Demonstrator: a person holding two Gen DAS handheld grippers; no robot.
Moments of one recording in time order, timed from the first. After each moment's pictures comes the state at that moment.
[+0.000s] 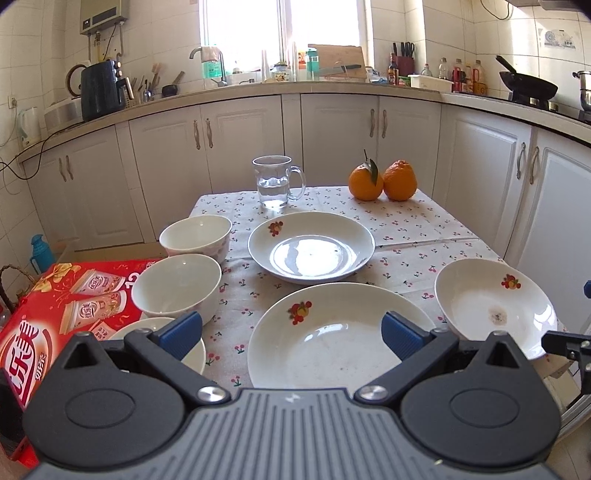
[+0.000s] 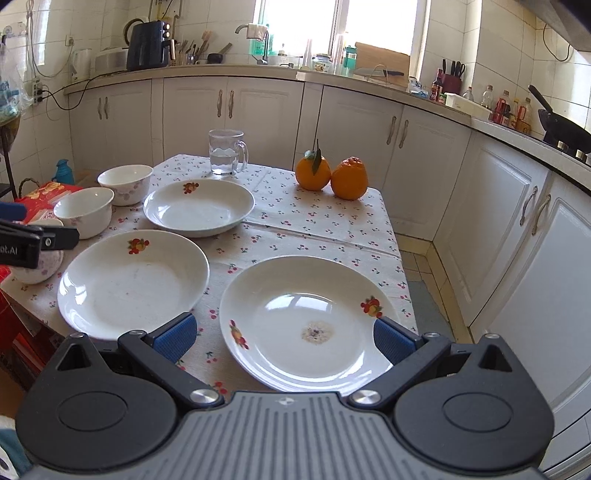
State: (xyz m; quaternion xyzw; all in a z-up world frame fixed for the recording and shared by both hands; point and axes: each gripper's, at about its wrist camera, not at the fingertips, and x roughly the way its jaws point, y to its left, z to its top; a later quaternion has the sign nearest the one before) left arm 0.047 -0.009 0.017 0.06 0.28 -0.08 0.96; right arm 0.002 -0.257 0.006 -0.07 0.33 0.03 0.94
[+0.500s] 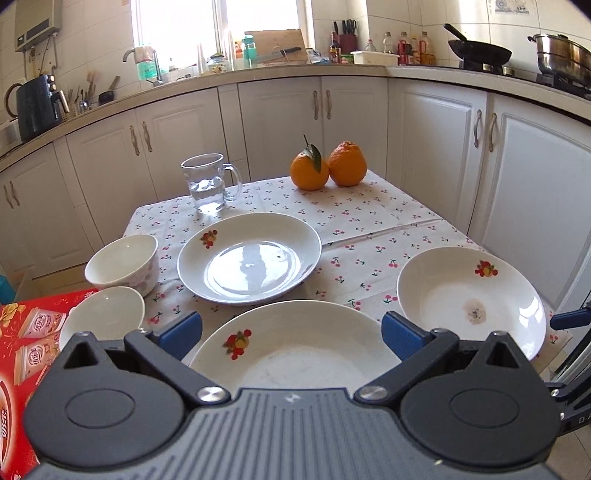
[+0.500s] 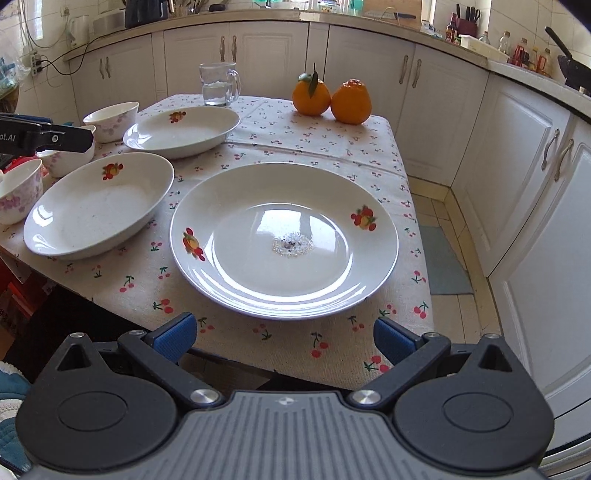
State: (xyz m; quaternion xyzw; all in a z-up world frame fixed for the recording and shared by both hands) left arm 0.095 -0.055 0.007 0.10 0.30 -0.16 0.93; right arm 0.020 -0.298 -0.055 -0.05 0.40 0.06 0.91
